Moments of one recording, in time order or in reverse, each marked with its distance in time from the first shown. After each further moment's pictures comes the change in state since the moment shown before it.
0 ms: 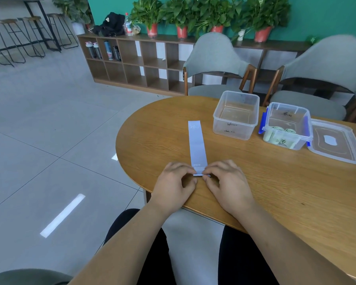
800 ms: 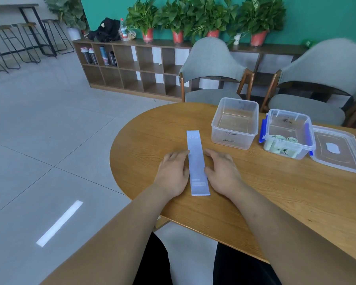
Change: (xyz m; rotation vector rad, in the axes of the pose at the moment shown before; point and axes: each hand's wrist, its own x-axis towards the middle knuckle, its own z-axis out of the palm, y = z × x) left_hand 0.081 -0.018 0.002 0.181 -0.285 -0.185; right_hand 0.082 0.014 0.008 0.100 -0.252 0.339
